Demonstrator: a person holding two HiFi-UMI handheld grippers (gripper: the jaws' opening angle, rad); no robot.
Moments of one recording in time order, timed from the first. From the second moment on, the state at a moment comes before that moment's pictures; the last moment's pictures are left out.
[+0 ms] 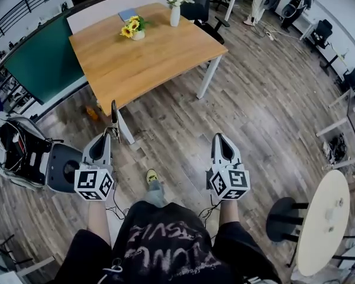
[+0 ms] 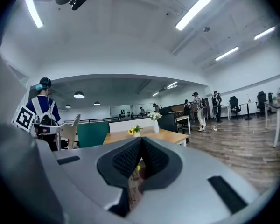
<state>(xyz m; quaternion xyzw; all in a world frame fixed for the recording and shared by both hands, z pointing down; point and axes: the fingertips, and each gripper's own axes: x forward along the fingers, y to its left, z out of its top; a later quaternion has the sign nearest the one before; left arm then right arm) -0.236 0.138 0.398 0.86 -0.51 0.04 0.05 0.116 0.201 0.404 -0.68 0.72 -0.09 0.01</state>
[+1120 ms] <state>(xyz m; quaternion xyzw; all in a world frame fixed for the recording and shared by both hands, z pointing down) -0.216 -0.154 0.426 0.86 -0.50 0.09 0.04 0.099 -0.116 0.428 -0.65 0.75 -0.11 0.00</state>
